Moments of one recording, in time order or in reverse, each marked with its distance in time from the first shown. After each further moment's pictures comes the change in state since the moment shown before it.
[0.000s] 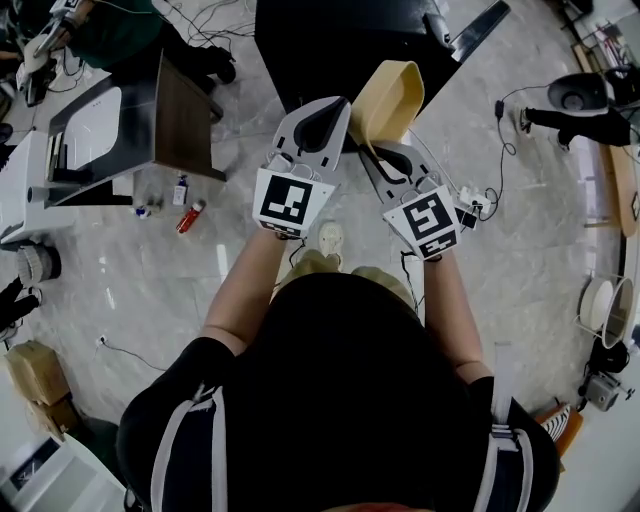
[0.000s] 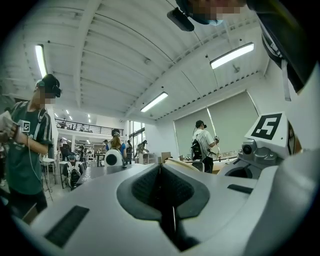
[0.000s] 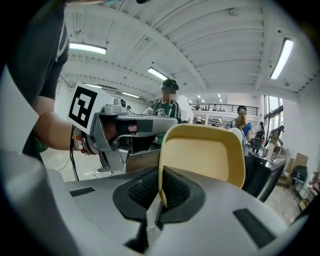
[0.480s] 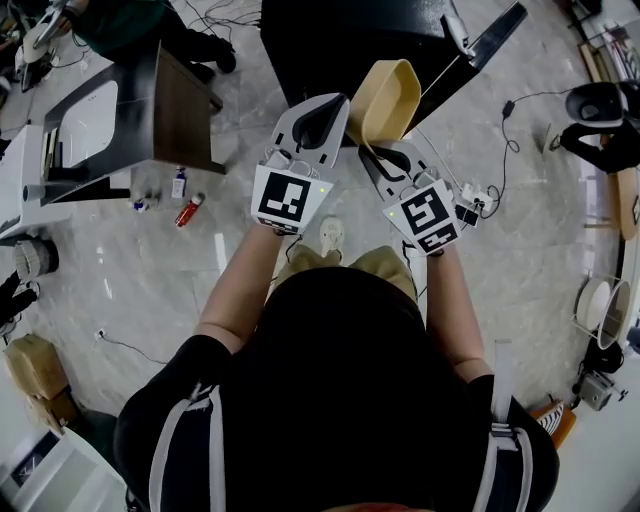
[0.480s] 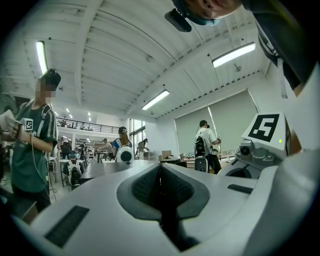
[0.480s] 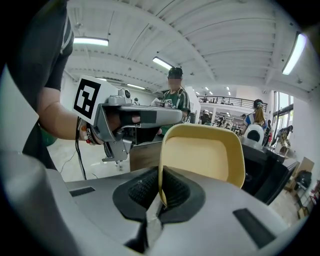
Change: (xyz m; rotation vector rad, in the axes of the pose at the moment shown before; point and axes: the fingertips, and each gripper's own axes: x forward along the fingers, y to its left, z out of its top) left arm 0.010 0.032 -0.021 -0.011 -0.039 0.003; right arm 0.039 -0.002 -0.022 -0.041 0.100 0.068
